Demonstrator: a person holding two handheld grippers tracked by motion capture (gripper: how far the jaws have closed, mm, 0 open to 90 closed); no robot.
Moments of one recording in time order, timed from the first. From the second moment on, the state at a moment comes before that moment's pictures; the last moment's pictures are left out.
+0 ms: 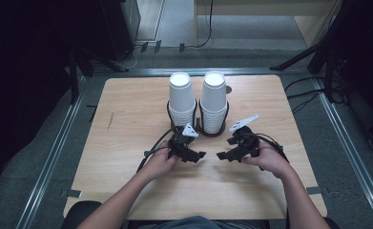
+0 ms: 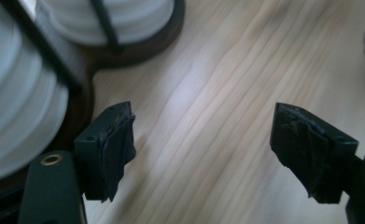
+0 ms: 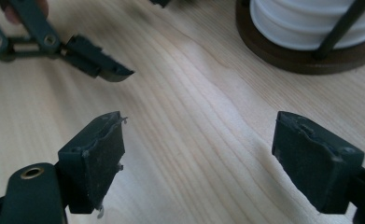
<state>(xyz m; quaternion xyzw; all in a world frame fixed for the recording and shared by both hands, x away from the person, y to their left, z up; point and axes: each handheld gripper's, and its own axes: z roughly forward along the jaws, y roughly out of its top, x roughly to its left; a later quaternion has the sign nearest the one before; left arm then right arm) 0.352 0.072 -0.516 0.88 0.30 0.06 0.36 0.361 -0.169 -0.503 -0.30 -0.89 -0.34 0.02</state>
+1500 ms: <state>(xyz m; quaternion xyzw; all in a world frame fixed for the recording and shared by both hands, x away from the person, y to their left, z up) 0.359 0.085 -0.476 0.87 0.30 -0.01 0.39 0.366 -0.181 -0.465 -0.25 -0.89 -0.38 0.01</state>
